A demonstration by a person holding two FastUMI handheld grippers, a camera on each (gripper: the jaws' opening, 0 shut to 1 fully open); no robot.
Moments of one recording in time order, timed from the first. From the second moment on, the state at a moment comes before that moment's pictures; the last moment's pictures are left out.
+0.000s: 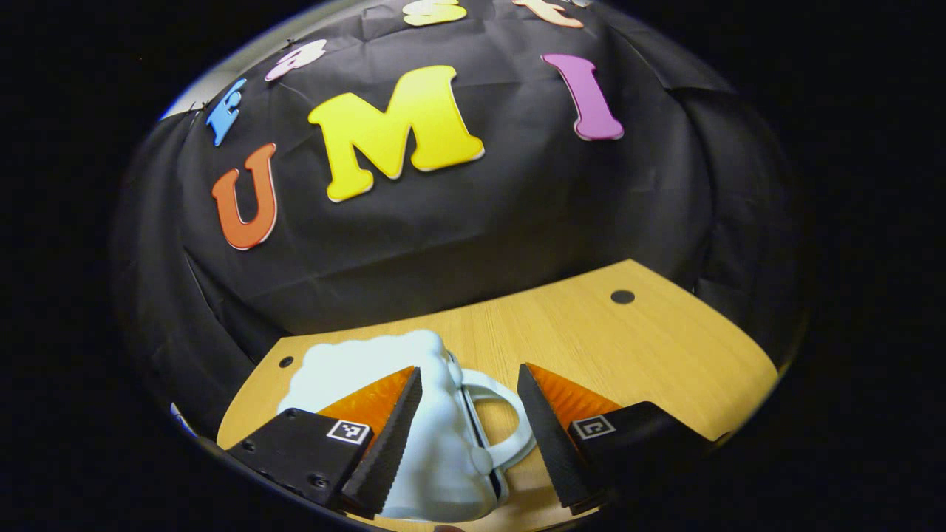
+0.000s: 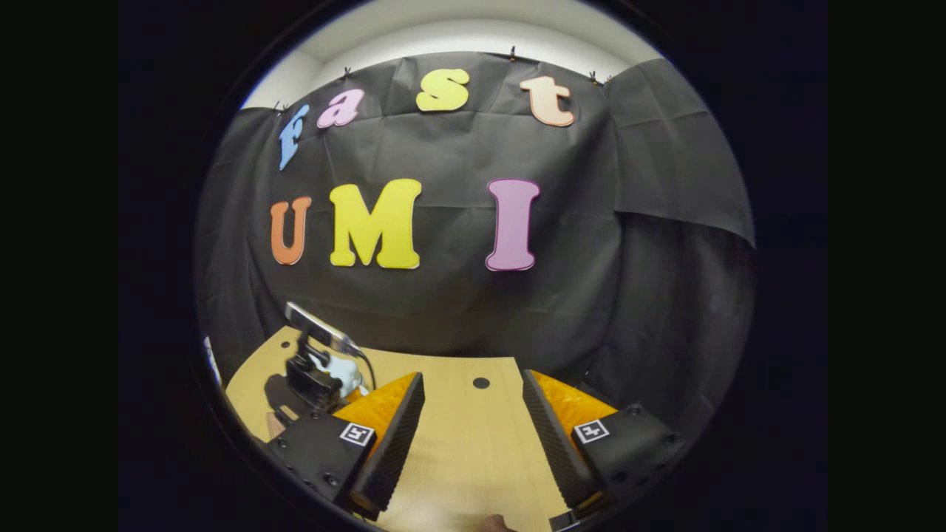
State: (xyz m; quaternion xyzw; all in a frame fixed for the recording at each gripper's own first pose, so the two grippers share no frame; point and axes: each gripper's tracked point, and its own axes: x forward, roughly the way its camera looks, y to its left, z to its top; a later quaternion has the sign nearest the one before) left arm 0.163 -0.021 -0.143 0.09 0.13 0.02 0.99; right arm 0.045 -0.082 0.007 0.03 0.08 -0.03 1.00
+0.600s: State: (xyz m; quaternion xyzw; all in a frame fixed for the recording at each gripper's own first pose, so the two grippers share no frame) left arm 0.067 0.083 -0.016 0.06 0.02 0.03 1.00; right arm 0.079 0.039 0.014 0.04 0.06 -0.01 1.00
